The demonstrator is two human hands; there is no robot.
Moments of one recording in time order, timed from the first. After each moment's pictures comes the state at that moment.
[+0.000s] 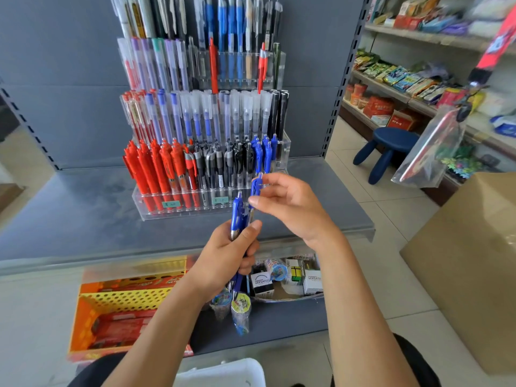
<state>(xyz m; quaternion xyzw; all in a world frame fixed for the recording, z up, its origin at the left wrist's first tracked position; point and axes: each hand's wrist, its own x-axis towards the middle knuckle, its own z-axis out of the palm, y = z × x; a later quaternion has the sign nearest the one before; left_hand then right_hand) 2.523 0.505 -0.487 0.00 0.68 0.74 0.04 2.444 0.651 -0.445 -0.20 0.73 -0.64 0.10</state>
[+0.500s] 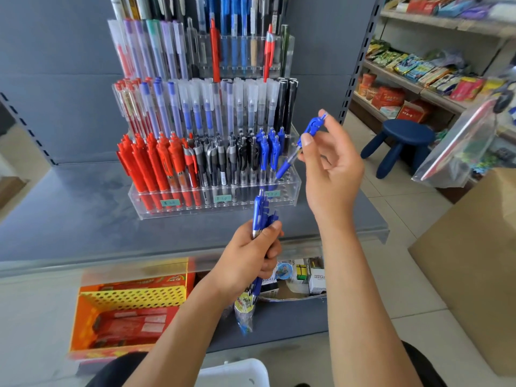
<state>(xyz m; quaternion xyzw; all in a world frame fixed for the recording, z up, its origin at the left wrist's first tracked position) 2.508 0.526 -0.493 -0.01 0.65 0.76 0.08 2.413 0.644 -0.437 -0.16 0.63 -0.69 -0.30</state>
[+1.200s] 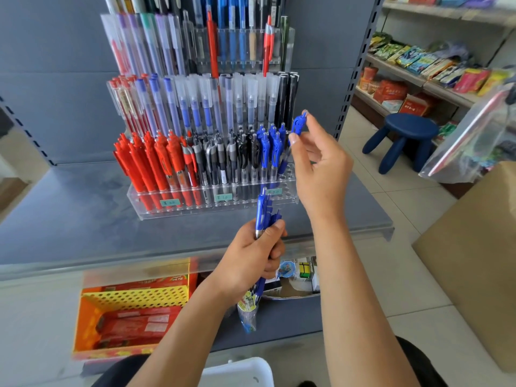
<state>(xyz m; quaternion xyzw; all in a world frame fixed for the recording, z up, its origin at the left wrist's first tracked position) 2.506 0.524 -0.495 0.00 0.66 0.75 0.08 2.387 0.636 -0.456 -0.17 0.72 -0.58 -0.34</state>
